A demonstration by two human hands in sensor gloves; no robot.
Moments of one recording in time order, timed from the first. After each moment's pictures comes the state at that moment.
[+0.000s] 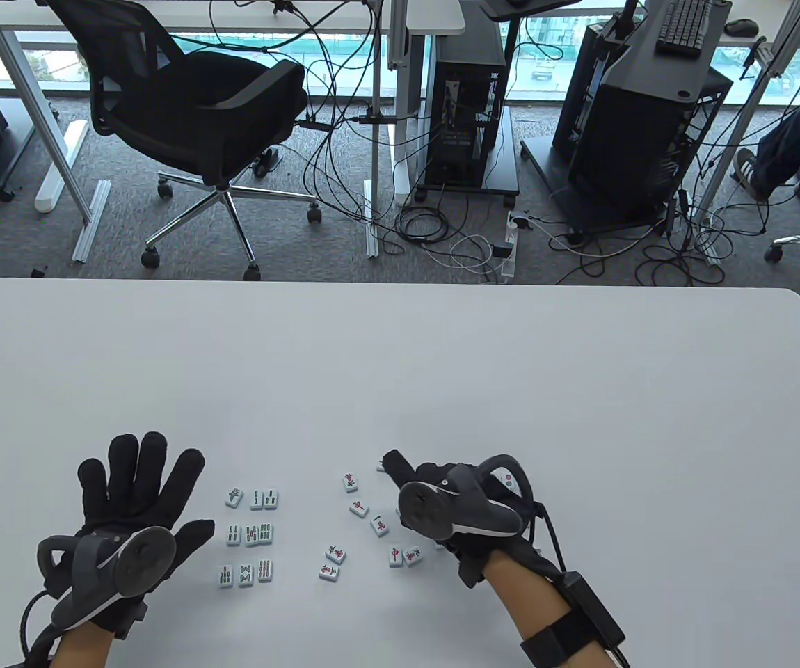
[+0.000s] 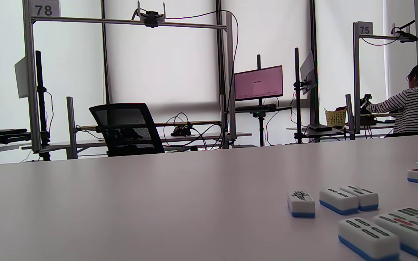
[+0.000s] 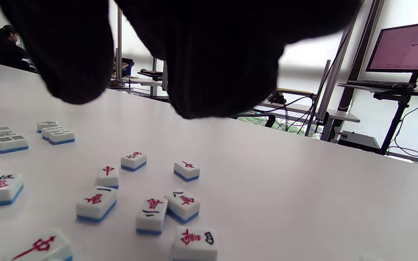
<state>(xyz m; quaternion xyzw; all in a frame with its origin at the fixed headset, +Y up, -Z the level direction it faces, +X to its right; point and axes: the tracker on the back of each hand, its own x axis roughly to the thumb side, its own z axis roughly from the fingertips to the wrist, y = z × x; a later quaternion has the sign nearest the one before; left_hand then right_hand) -0.304 -0.703 -0.224 0.13 -0.04 -0.02 0.99 0.045 -0.694 -0.307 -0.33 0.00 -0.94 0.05</state>
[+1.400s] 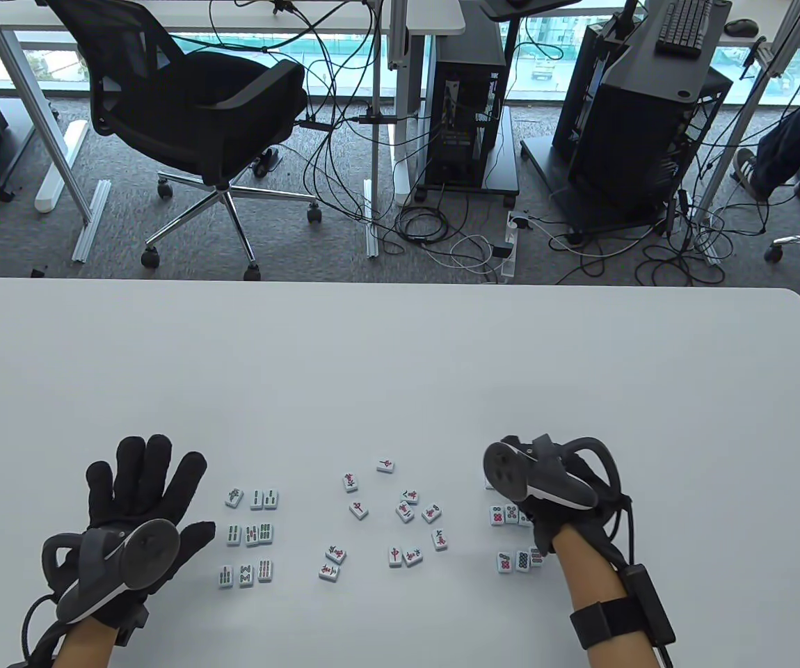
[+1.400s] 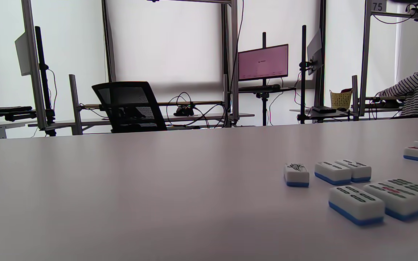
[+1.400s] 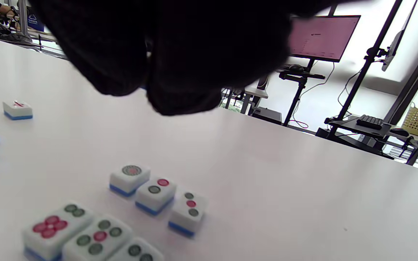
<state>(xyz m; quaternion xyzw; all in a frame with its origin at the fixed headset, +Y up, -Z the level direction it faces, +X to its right) -0.299 -0.707 -0.228 0.08 -0.04 -0.02 1.00 0.177 -0.705 -0.348 -0.17 -0.02 -0.98 0.10</state>
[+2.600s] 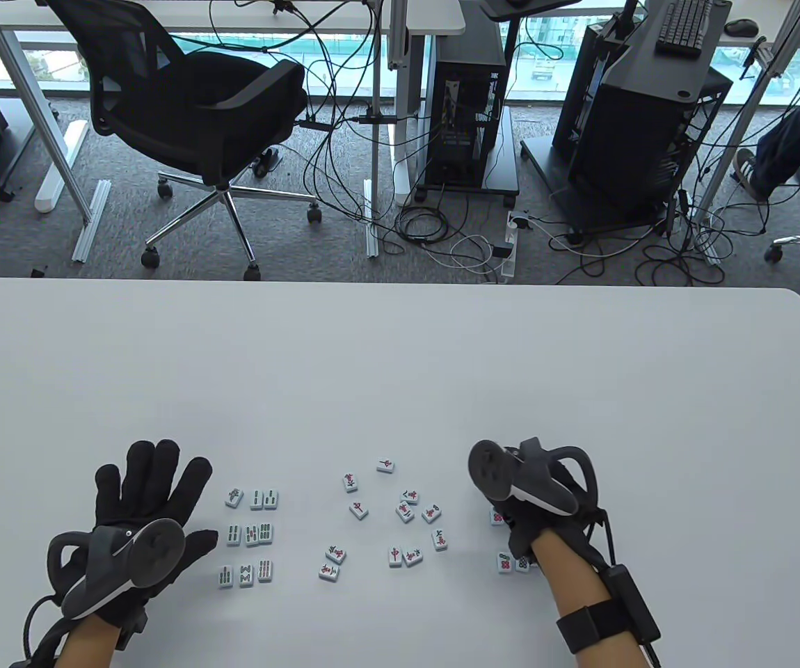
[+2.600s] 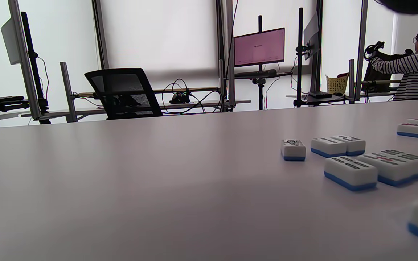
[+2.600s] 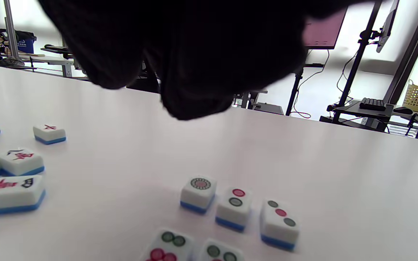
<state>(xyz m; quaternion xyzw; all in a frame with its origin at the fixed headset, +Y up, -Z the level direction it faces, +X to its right) -0.297 -0.711 -0.229 0.05 -0.05 -0.03 1.00 0.113 -0.708 -0.344 -0.18 -0.02 -0.98 0.05</state>
